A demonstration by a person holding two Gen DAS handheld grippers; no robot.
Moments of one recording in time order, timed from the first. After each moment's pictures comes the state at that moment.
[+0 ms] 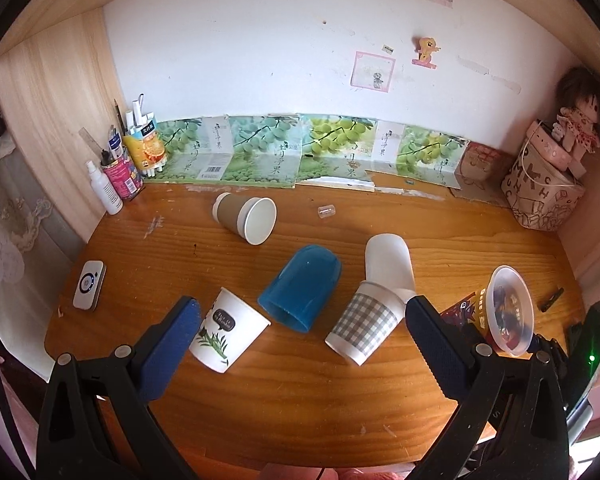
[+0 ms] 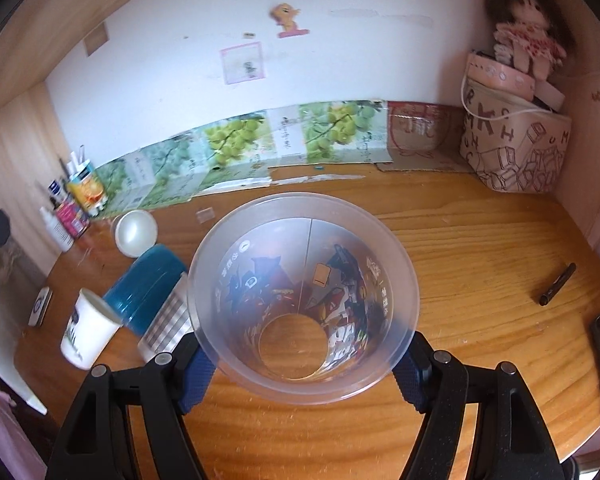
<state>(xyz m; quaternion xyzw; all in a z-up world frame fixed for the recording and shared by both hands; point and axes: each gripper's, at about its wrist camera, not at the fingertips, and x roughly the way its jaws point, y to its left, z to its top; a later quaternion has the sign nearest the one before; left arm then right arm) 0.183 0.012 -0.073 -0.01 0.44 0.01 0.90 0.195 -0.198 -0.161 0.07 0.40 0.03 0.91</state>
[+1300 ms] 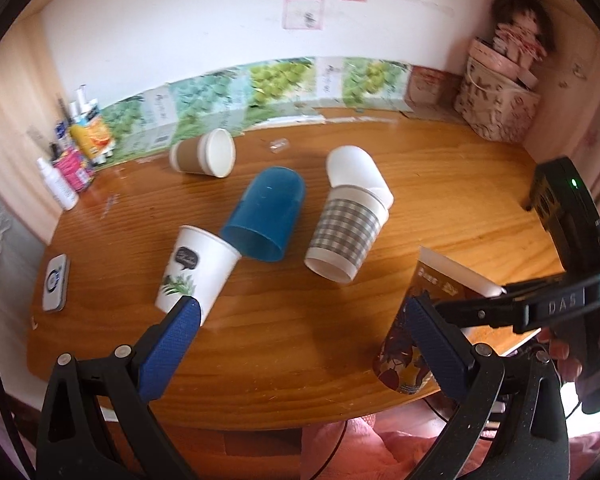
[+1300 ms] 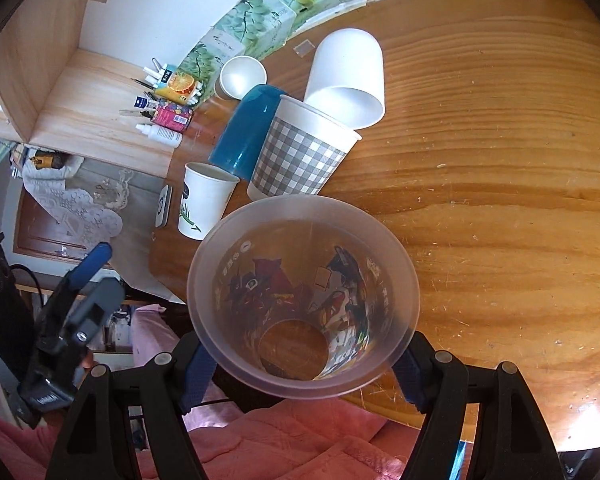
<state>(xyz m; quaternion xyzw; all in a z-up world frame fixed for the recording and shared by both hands) 0.147 0.007 -0.134 0.06 0.47 -0.10 0.87 0.191 -0.193 -0.215 0.23 0.62 0.27 0.70</state>
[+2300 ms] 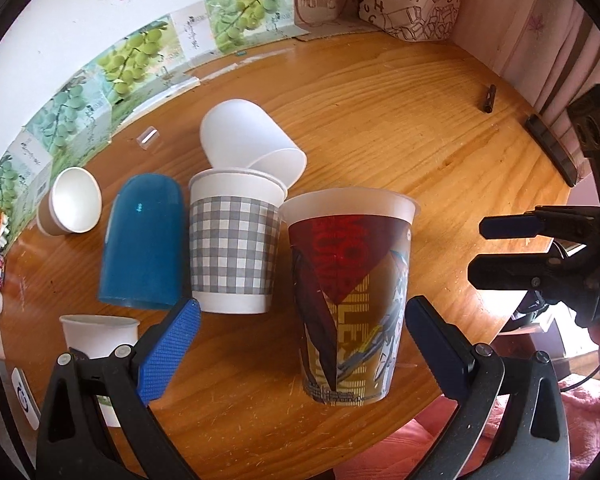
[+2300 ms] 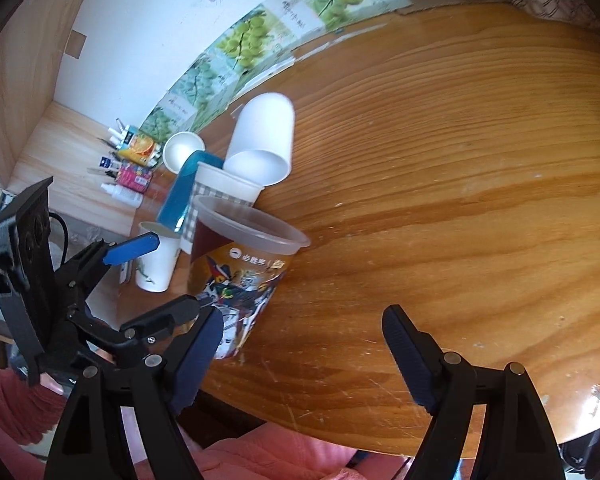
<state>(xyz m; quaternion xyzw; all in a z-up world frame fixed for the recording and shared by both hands) 0.202 -0.065 -0.197 0.18 0.53 -0.25 0.79 0.171 -0.241 -0.220 0.24 0.55 0.16 0.78</state>
